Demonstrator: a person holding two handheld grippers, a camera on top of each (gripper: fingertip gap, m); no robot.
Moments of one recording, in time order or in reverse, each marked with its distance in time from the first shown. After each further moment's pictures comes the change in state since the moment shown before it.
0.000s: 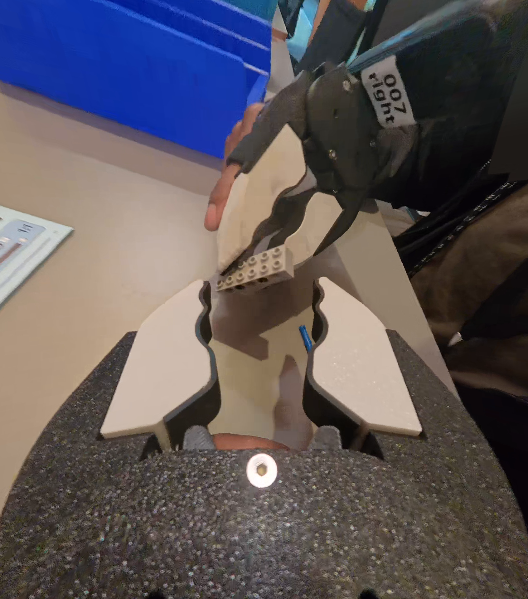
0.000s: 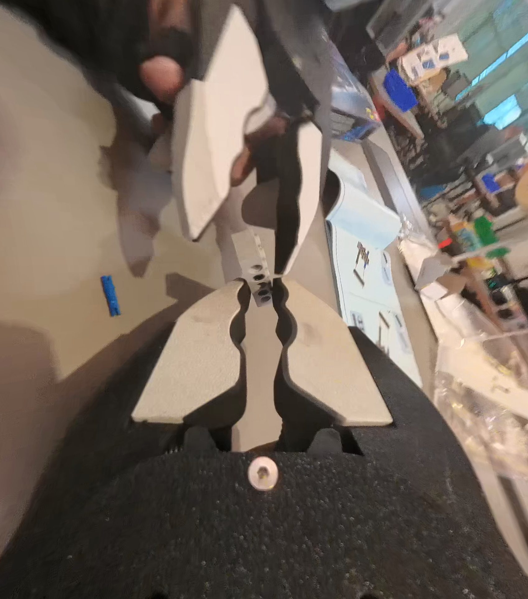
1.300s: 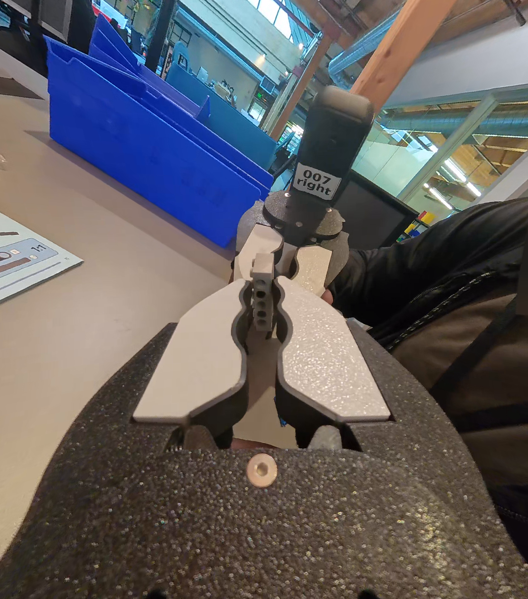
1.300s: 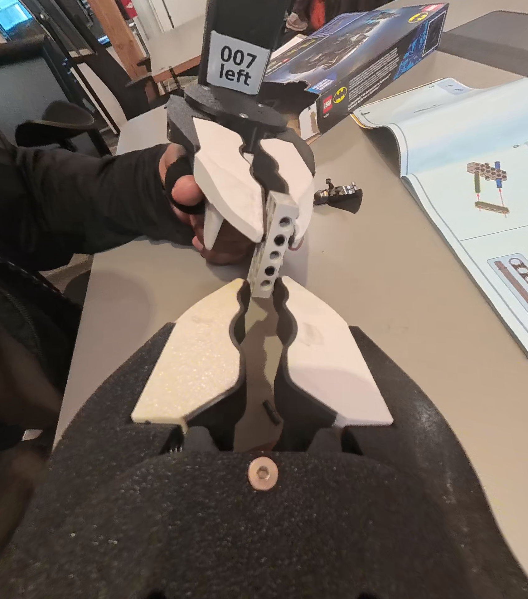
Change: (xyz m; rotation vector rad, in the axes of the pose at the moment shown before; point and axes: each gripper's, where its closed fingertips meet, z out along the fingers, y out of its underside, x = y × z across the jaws) left arm -0.015 -0.041 -0.013 0.363 0.073 -0.291; right arm -0.001 -0.018 -0.004 0.115 -0.339 0.779
